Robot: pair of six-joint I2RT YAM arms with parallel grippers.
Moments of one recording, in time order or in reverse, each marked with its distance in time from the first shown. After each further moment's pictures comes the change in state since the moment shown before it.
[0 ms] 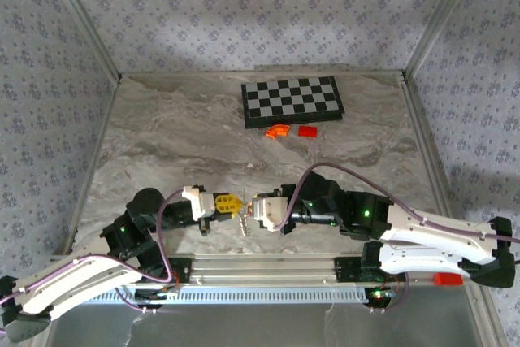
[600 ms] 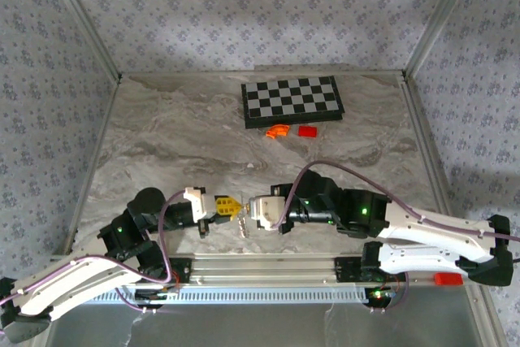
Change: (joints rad) left arm 0.000 -0.015 0.015 -0.108 0.003 0.011; right arm 0.002 0.034 0.040 -0.031 -0.006 -0.005
